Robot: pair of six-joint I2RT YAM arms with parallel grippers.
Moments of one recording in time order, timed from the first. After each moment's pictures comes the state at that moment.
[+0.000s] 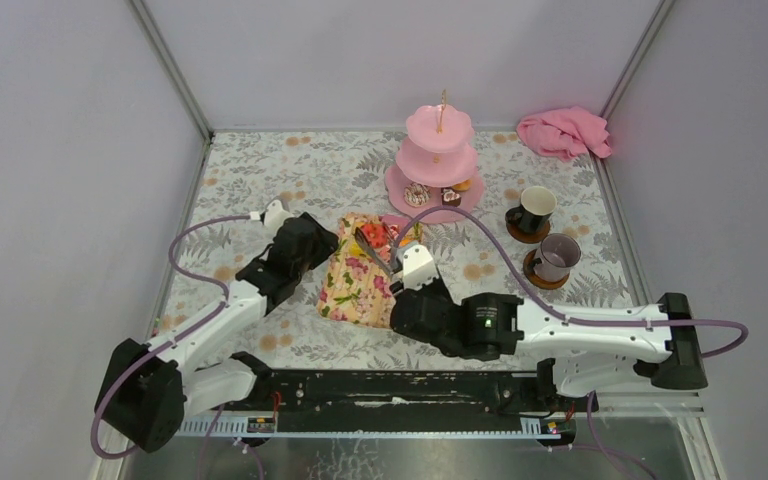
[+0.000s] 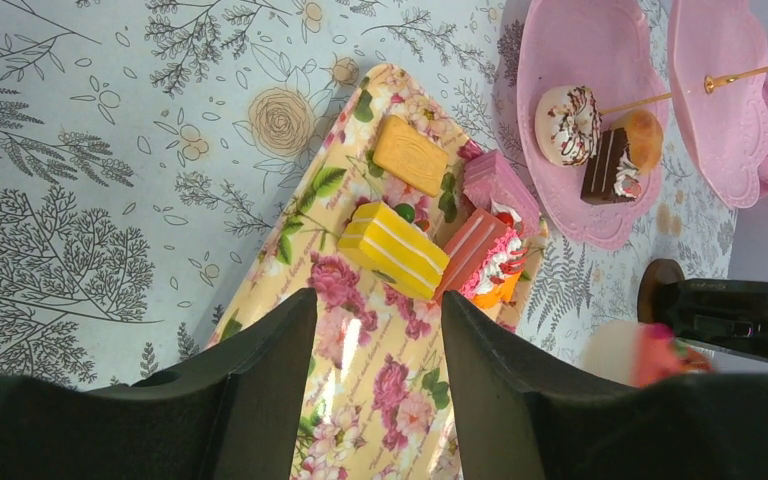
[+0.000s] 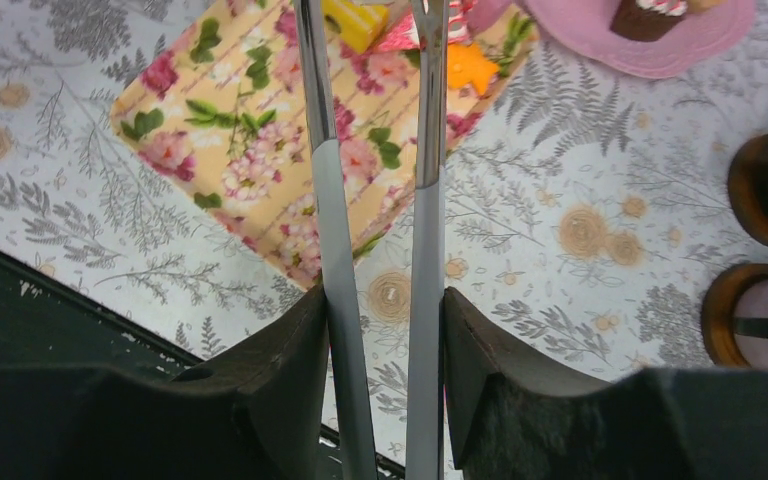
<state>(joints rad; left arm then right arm) -0.50 1.10 0.62 -0.13 -0.32 -0.99 1.43 1.27 1.08 -0.71 0.77 0.56</state>
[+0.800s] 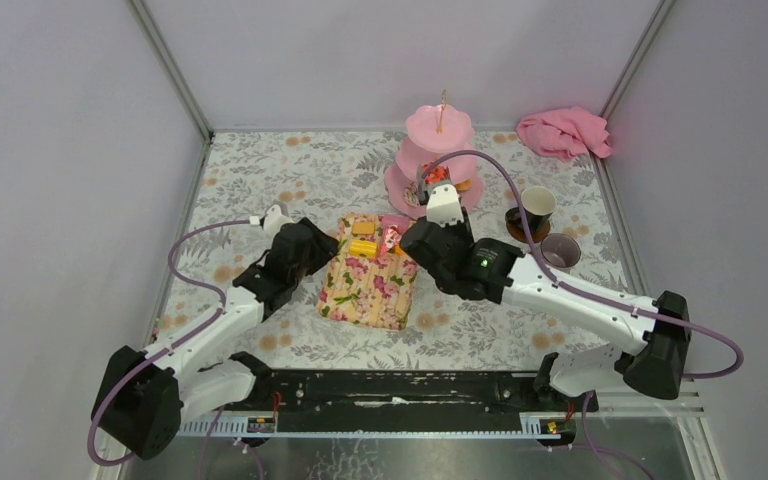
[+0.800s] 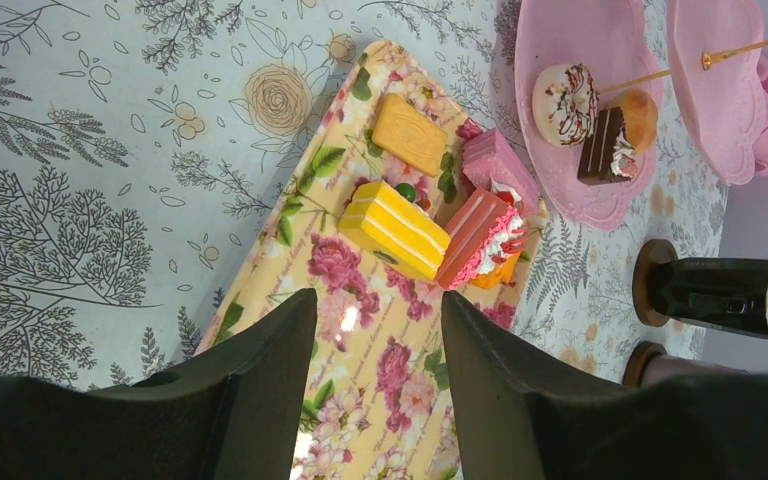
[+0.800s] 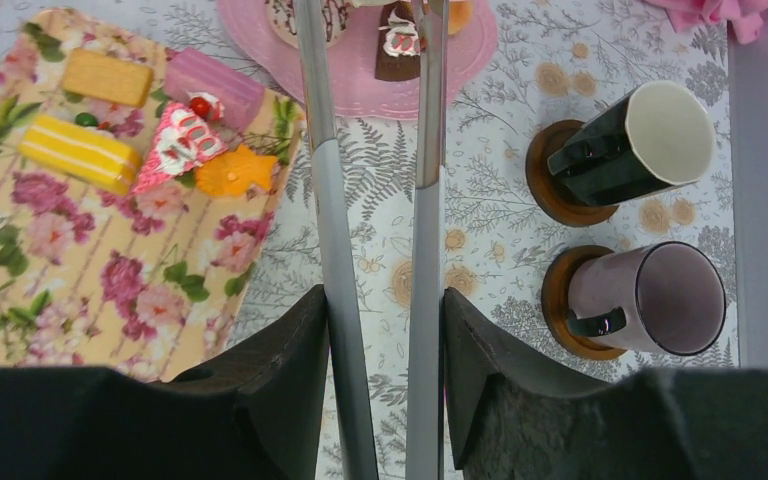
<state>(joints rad) -0.50 1.05 0.57 -0.11 -0.29 -0.99 1.09 1.33 1.21 -0.77 0.90 0.47</state>
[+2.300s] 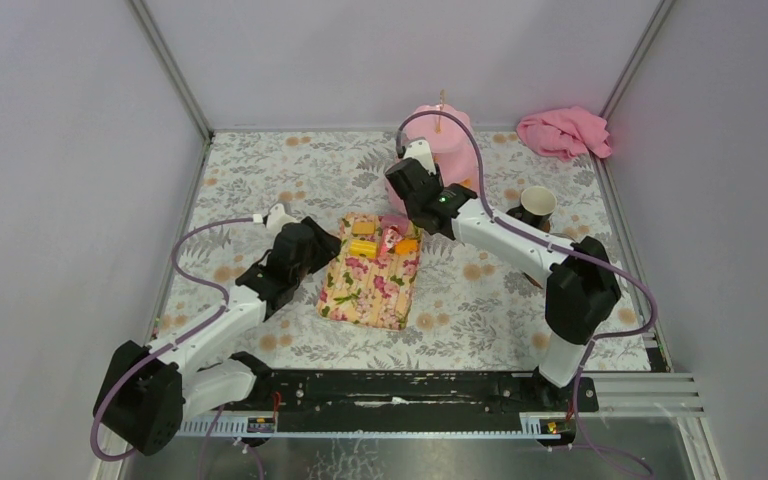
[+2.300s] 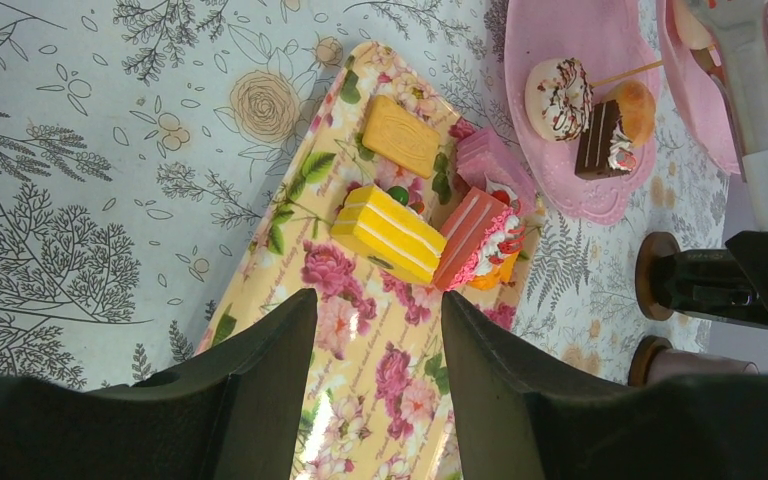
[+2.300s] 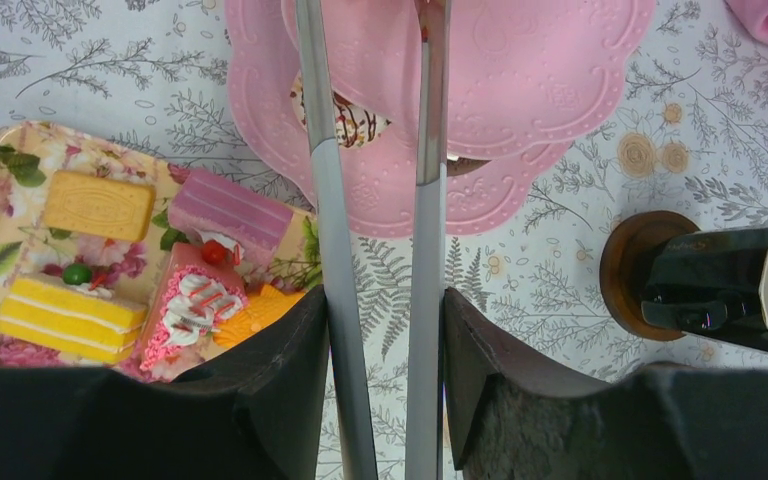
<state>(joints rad) -0.50 1.08 0.56 -0.06 -0.27 -0.96 0.78 1.76 1.47 -0.53 0.63 0.27</state>
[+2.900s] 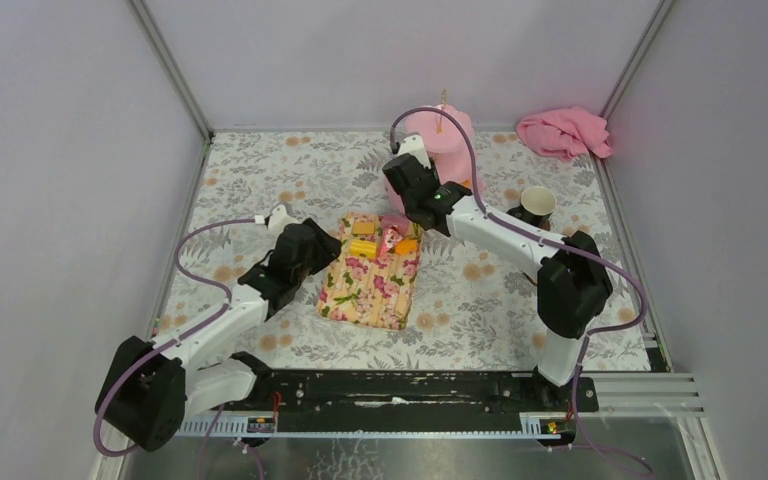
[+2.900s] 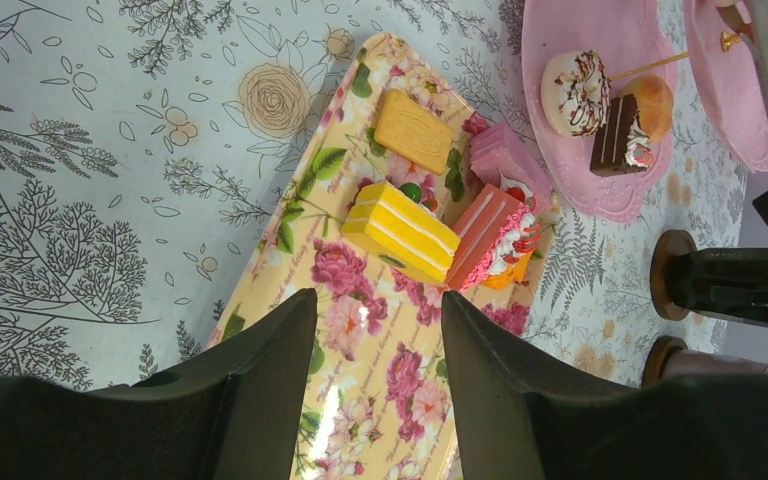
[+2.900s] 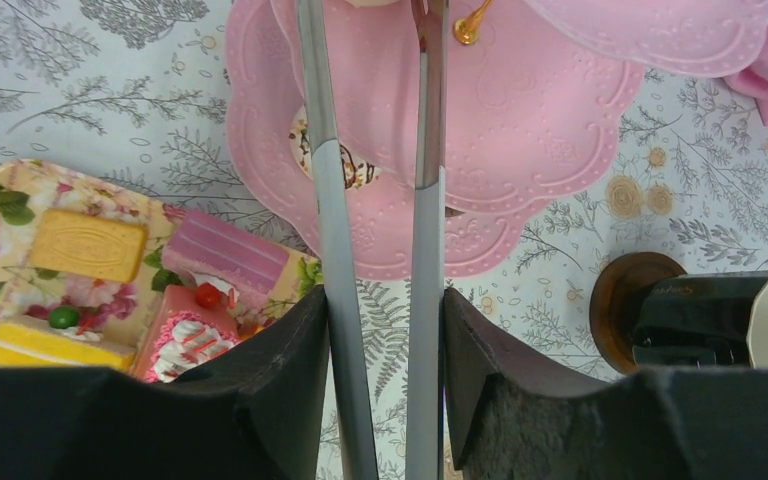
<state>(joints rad) -0.50 1.10 0.55 -0.04 -0.27 -0.96 0.77 1.81 1.50 -0.45 0.64 0.19</state>
